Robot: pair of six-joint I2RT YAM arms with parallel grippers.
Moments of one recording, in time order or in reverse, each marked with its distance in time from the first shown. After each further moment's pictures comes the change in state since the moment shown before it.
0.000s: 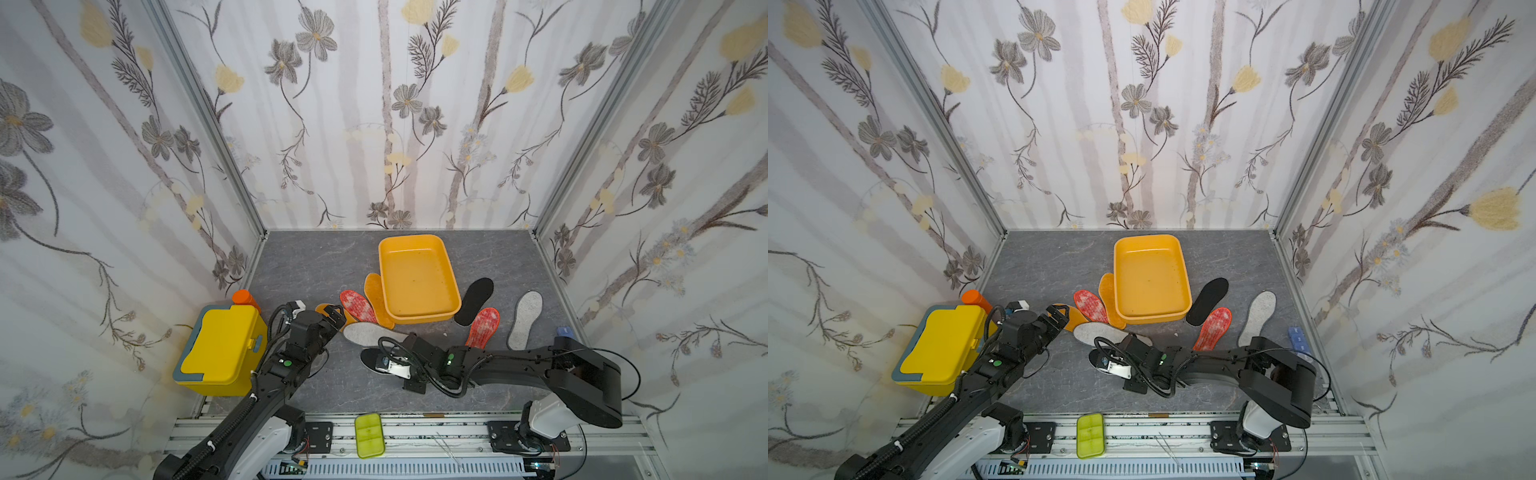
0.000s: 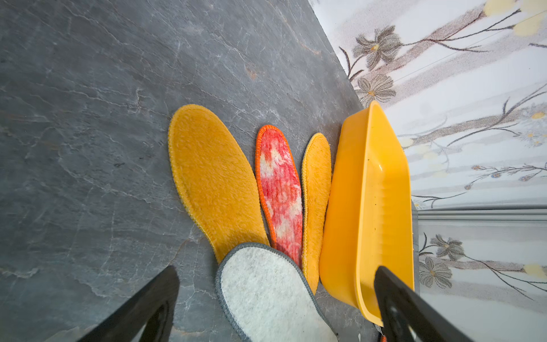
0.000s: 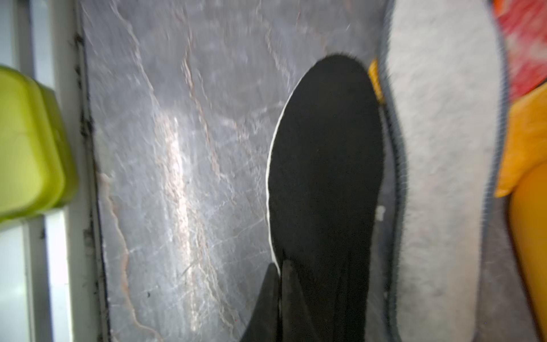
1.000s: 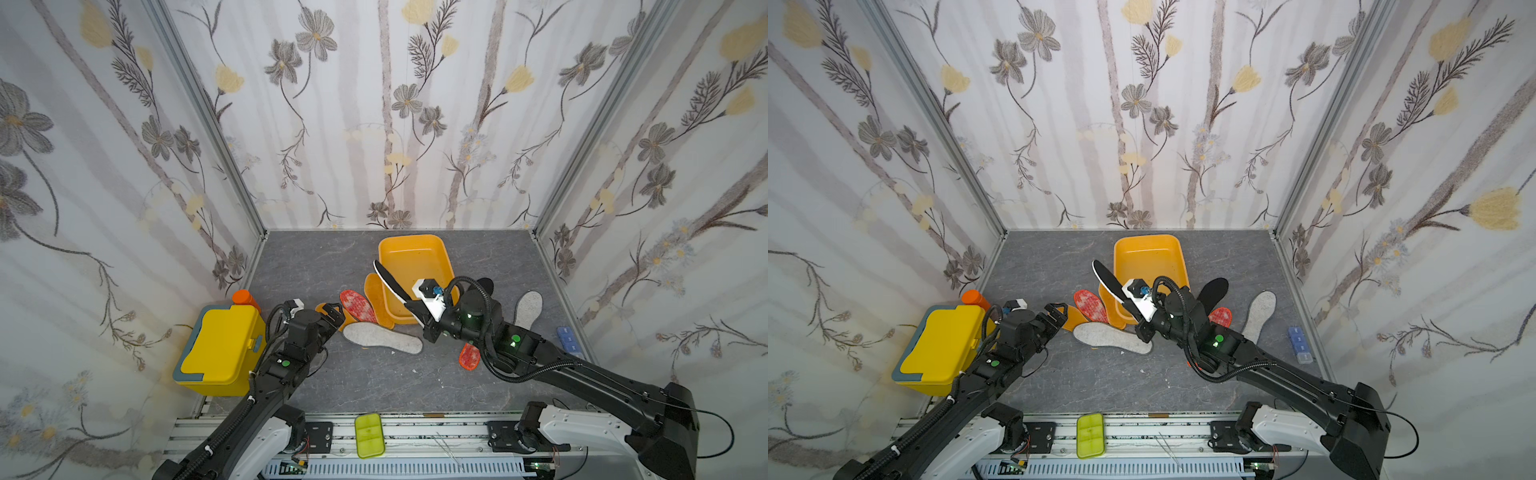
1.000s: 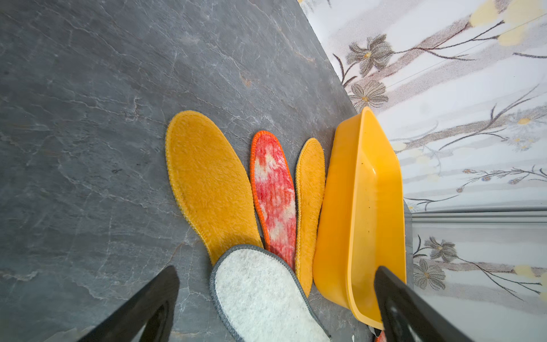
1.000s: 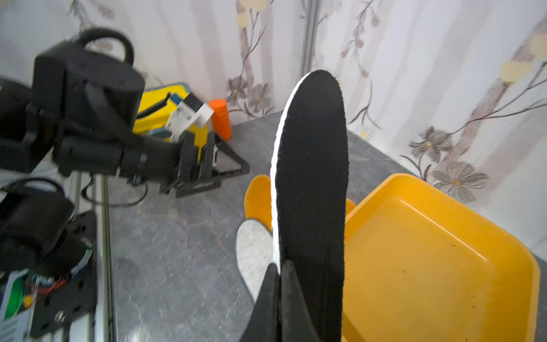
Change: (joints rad) left arm 0.006 -0.015 0.018 -0.017 0.000 0.000; right arm -0.220 -0.396 0.157 0.128 0.021 0.275
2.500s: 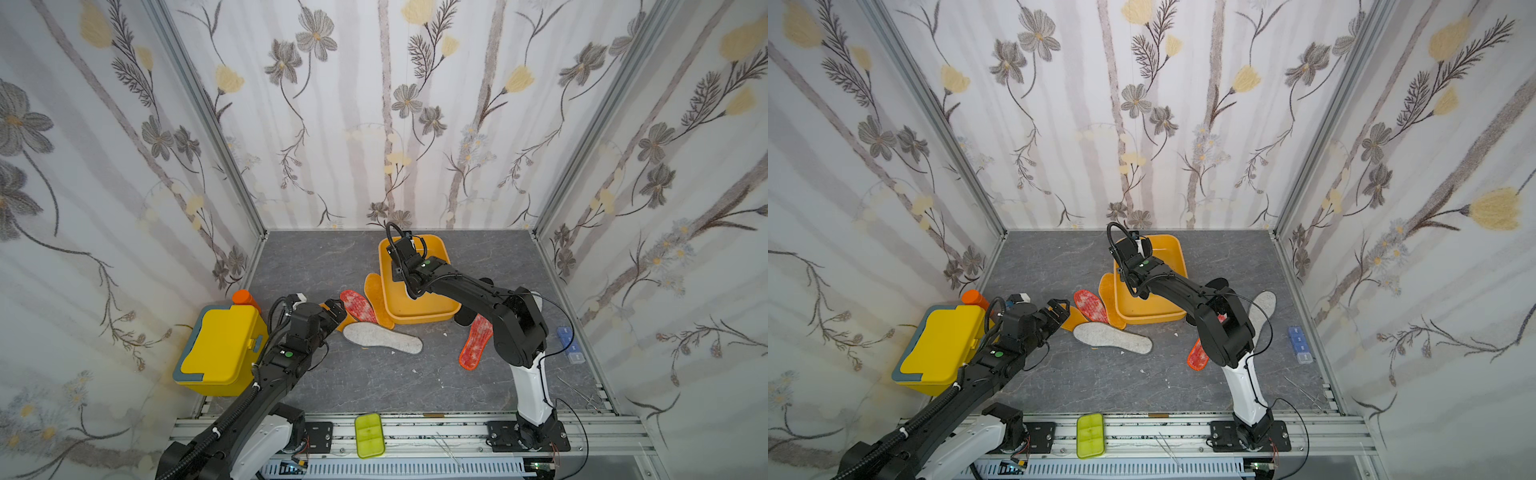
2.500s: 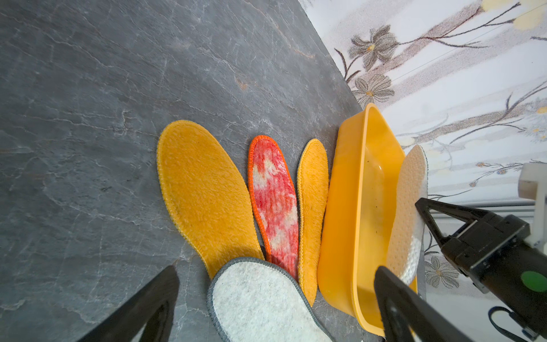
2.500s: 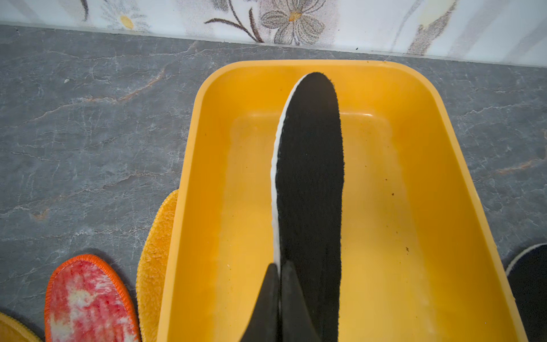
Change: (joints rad) left arm 0.025 0.095 0.040 0.033 0.026 0.056; right arm -0.203 0.963 0.836 -0.455 0.463 0.474
